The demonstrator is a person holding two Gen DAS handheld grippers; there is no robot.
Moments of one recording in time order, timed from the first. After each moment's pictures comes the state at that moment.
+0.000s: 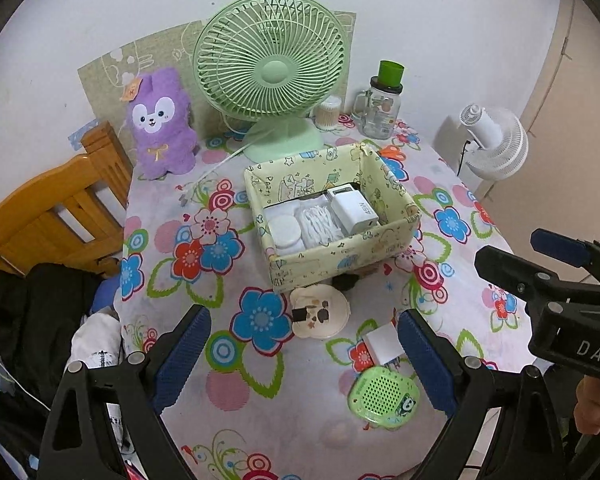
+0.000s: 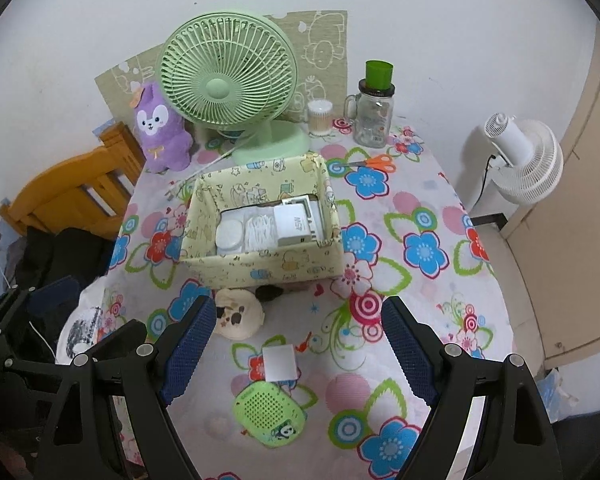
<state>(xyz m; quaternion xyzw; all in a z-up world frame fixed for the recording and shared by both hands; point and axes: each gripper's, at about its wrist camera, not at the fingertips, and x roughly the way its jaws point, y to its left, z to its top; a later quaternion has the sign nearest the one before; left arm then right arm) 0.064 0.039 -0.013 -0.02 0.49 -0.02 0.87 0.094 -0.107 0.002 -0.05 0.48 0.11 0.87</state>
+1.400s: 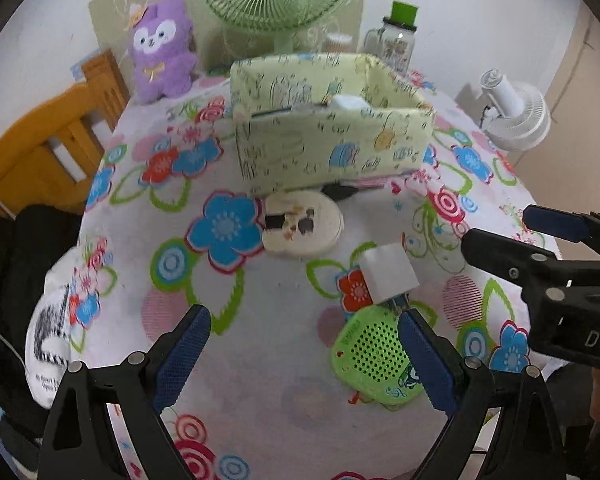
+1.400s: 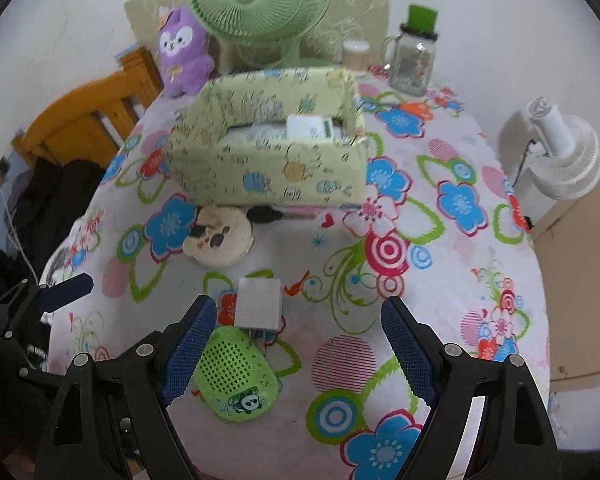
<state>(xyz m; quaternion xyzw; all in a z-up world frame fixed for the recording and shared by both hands) 0.025 0.002 -0.122 -0.05 0.52 0.02 0.85 0.080 -0.126 -0.100 -0.11 0.51 0.18 0.83</state>
